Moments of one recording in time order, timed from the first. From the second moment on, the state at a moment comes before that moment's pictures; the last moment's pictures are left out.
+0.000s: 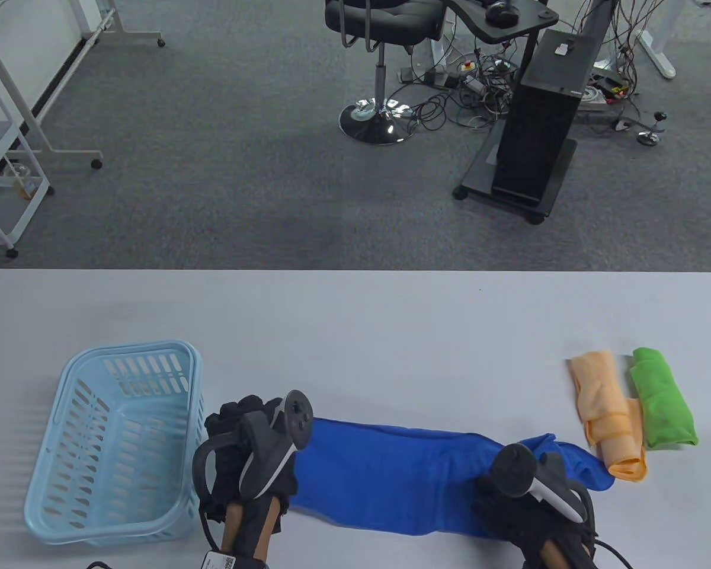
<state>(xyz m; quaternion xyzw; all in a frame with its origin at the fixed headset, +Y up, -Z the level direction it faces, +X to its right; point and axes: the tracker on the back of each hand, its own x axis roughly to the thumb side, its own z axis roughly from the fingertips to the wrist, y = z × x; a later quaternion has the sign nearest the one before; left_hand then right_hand) -0.137 -0.633 -0.269 0.05 0.12 0.02 0.99 0.223 -0.761 -0.254 0.02 0.25 0.96 0.14</state>
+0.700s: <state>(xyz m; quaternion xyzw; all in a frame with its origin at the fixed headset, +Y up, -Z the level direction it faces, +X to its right) -0.144 -0.711 -0.240 0.07 0.05 0.17 0.98 0.254 -0.769 -0.263 -0.21 0.15 0.96 -0.07</state>
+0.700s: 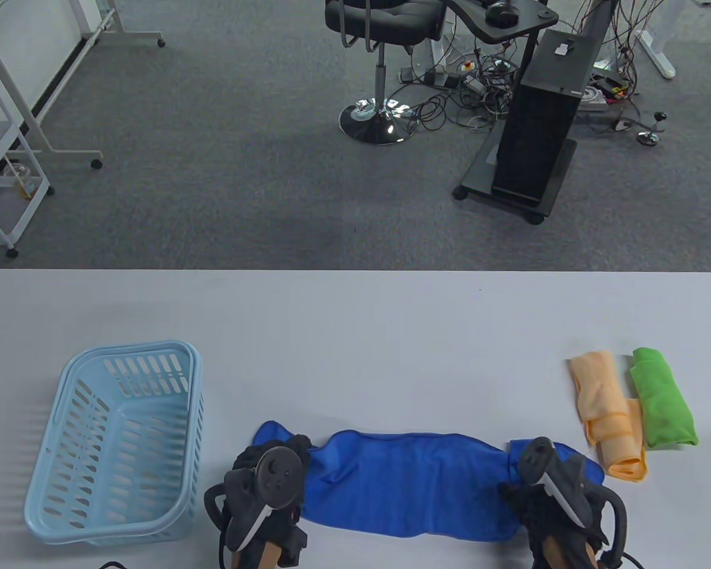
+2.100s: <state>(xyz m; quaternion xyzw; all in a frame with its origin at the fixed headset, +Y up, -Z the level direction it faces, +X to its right) -0.140 -0.706 -0.237 0.08 0.05 0.17 0.98 0.280 -0.743 -0.310 -0.27 0.01 0.96 0.09</state>
